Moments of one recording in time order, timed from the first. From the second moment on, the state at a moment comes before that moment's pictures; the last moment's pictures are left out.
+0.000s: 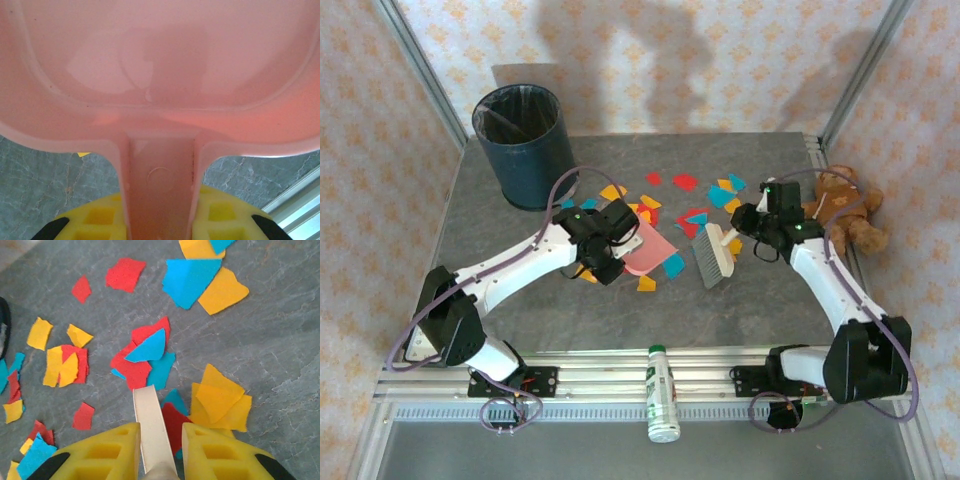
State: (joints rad) left arm -0.73 1.53 1.30 -1.13 -0.07 0.04; right arm 0.12 1.23 0.91 -0.47 -0.20 0.48
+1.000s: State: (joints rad) left arm -0.75 1.51 1.30 -1.13 -0.11 0.04; right arm 0.21 1.29 0.91 -0.53 -0.15 0.42
